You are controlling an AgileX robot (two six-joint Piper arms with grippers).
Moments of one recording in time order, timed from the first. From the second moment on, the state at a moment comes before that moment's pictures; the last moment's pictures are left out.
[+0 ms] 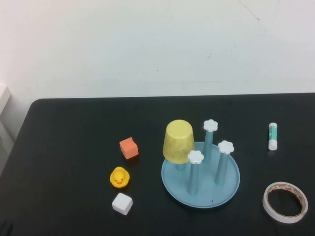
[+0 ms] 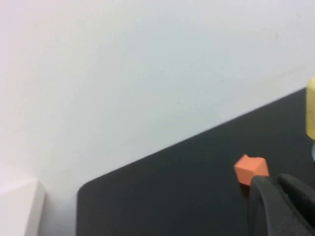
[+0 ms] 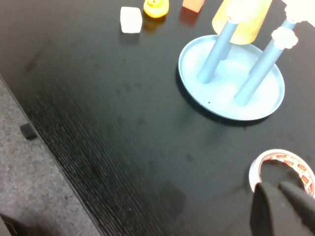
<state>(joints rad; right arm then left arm) 0.87 0.22 -0.44 -0.15 0.90 -0.09 -0.17 -0.01 0.02 -0.79 0.11 1.02</state>
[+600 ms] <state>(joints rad) 0.87 0.22 -0.44 -0.15 0.90 -0.09 -0.17 -0.01 0.02 0.09 0.31 -0.08</state>
